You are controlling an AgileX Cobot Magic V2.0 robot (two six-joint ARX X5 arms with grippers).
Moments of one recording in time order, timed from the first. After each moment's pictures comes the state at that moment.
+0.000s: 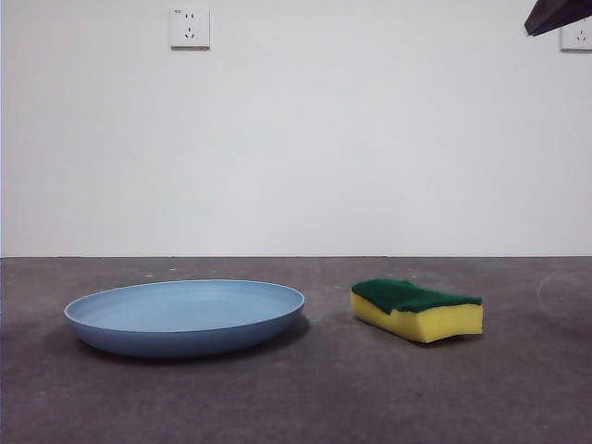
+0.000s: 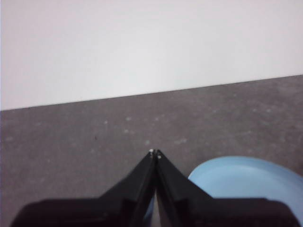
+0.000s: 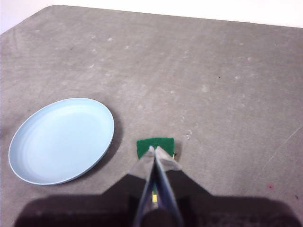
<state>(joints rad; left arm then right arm) -0.09 0.18 0.16 -0.01 0.11 0.03 0.55 0.69 0.74 -0.47 0.09 0.09</state>
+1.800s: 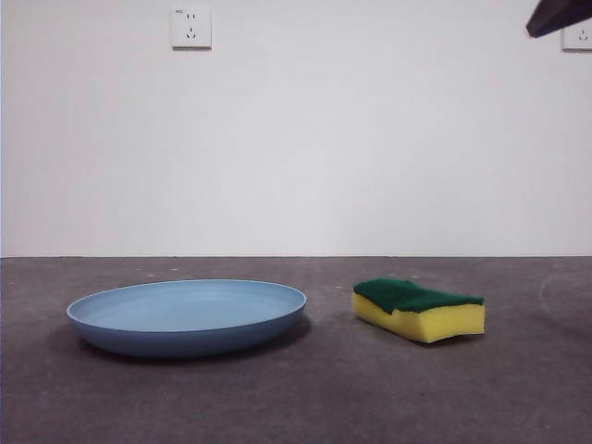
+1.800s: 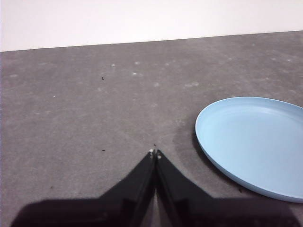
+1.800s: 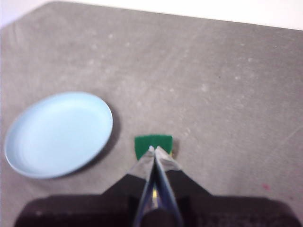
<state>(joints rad) -0.04 0.01 0.03 -0.22 0.11 0.03 0.55 0.68 0.74 -0.49 0.09 0.03</state>
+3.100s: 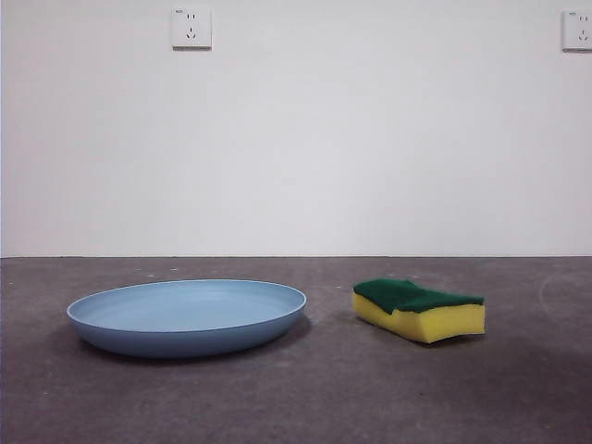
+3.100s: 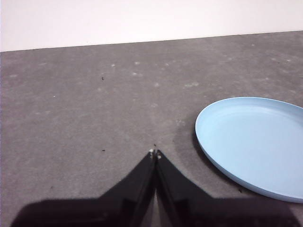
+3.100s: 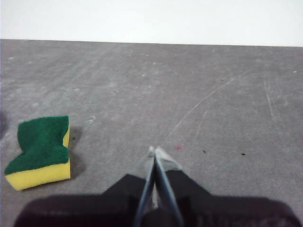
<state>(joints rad) -0.04 0.01 0.03 -0.22 0.11 0.03 0.10 0.00 0.02 -0.18 -0.02 -0.04</state>
